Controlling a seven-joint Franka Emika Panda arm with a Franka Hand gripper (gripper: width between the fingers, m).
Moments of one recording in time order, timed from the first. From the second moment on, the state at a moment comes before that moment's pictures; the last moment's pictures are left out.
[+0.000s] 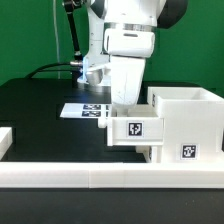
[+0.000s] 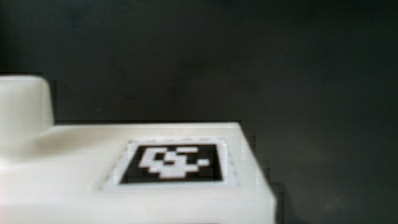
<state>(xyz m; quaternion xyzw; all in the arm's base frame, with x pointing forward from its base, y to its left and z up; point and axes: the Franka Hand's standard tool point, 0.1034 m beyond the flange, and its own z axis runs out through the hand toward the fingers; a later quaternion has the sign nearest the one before) 0.540 0.000 0.055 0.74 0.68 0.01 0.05</state>
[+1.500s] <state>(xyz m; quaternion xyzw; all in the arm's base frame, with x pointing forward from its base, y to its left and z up) 0.538 -0.001 0.055 0.71 0.70 0.00 0.06</state>
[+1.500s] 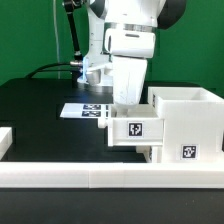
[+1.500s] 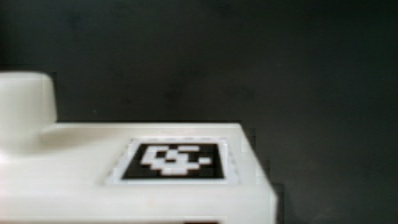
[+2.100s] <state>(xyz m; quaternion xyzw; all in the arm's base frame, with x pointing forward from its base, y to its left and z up) 0.539 -0.002 0.055 0.71 0.70 0.00 0.06</state>
